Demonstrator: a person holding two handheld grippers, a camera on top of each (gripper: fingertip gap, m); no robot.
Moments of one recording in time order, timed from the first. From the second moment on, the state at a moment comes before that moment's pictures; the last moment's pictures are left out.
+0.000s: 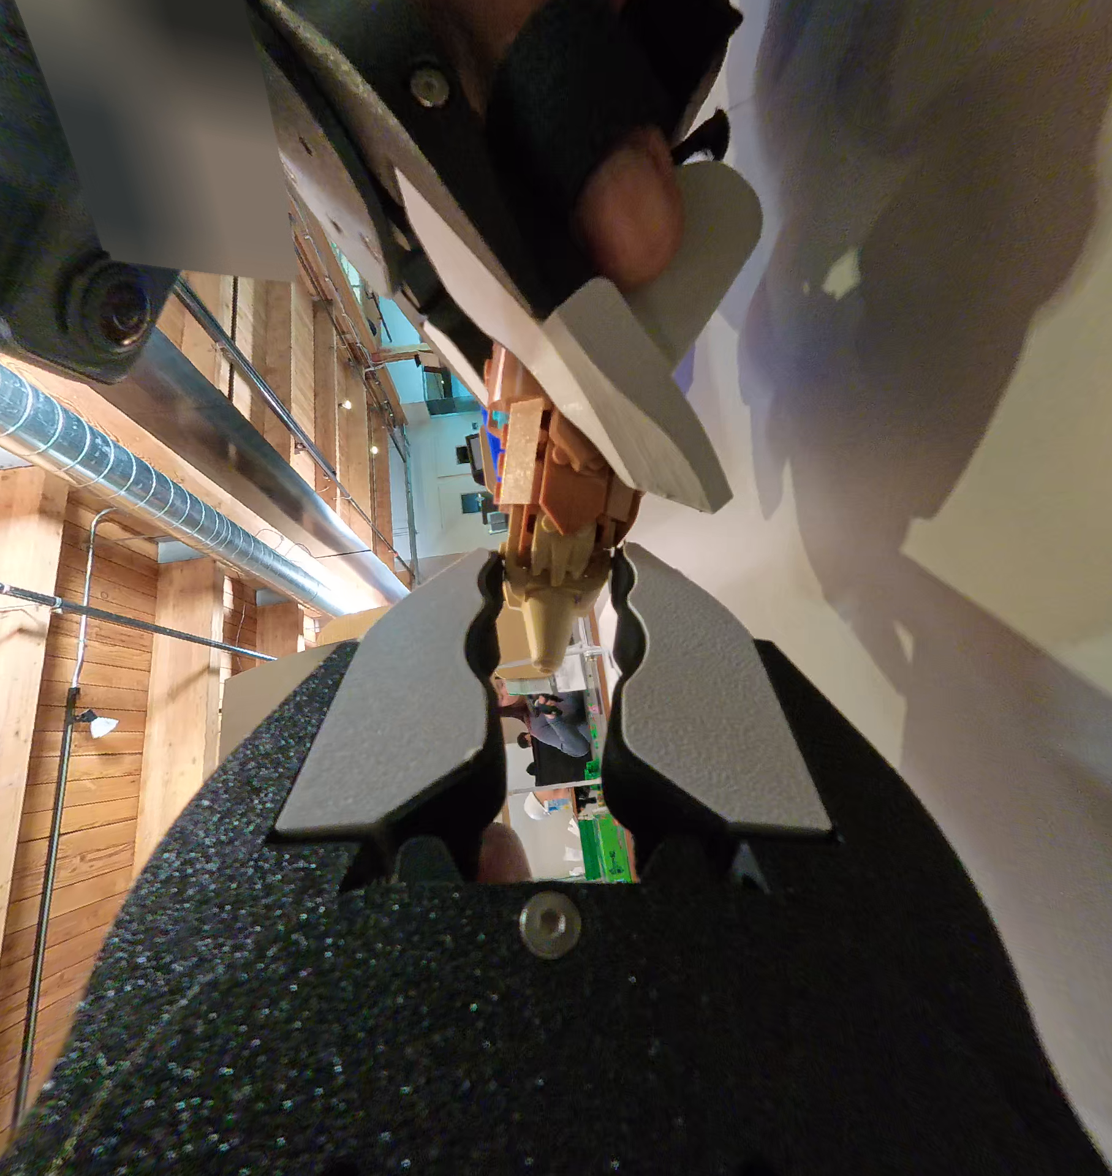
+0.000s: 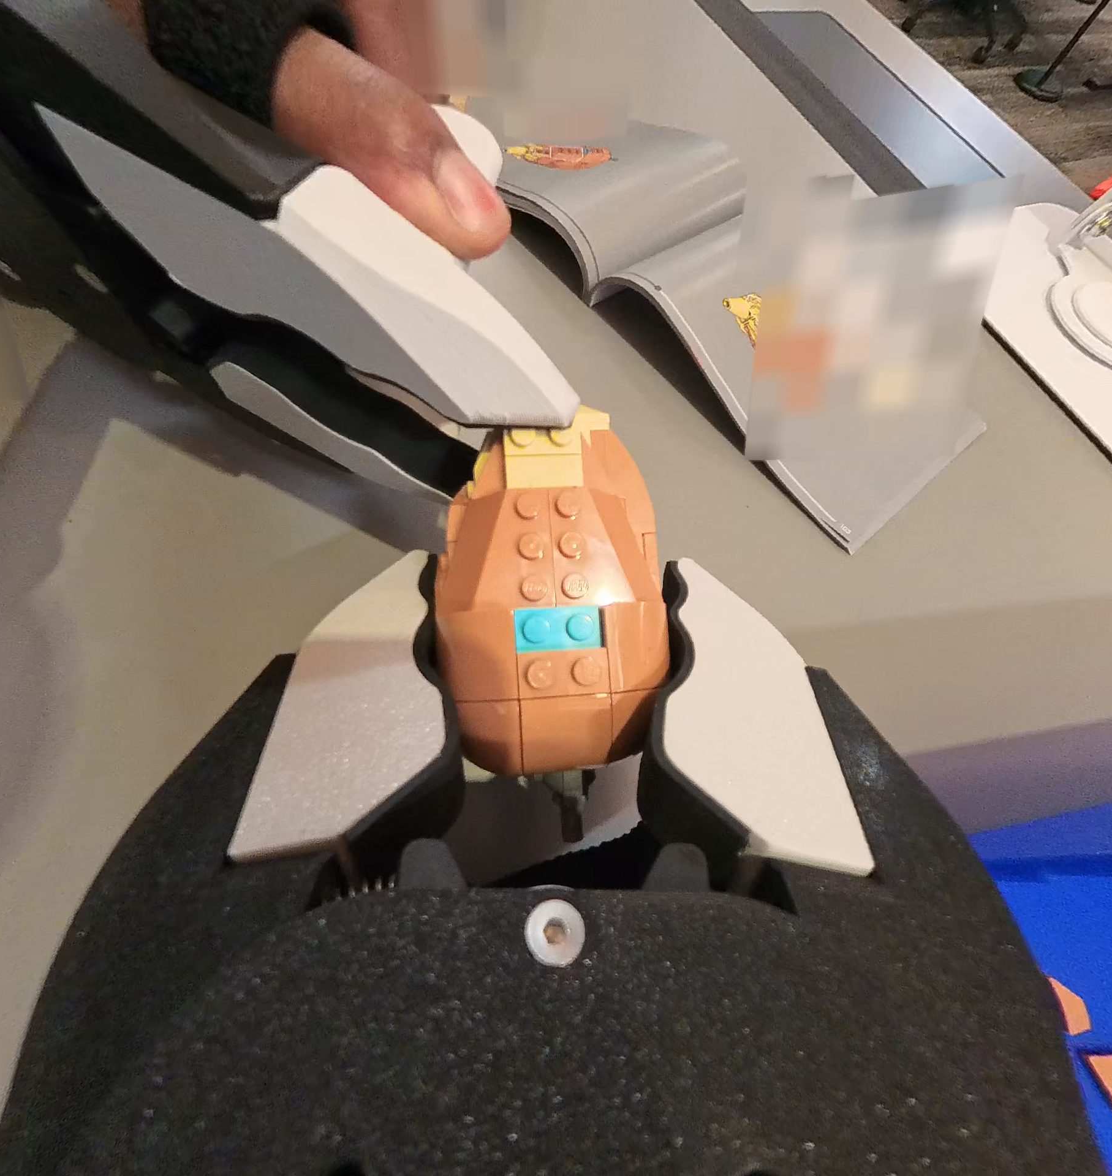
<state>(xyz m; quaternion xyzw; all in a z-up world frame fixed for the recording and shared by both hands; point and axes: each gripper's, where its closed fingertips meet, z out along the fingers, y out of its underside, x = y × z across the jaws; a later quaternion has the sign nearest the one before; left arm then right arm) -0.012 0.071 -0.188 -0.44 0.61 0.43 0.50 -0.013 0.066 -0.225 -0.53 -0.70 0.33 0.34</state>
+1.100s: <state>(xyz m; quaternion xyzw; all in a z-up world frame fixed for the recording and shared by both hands) -0.018 0.066 -0.216 -0.50 0.61 0.34 0.51 -0.011 0.052 -0.250 -0.56 -0.70 0.38 0.21</state>
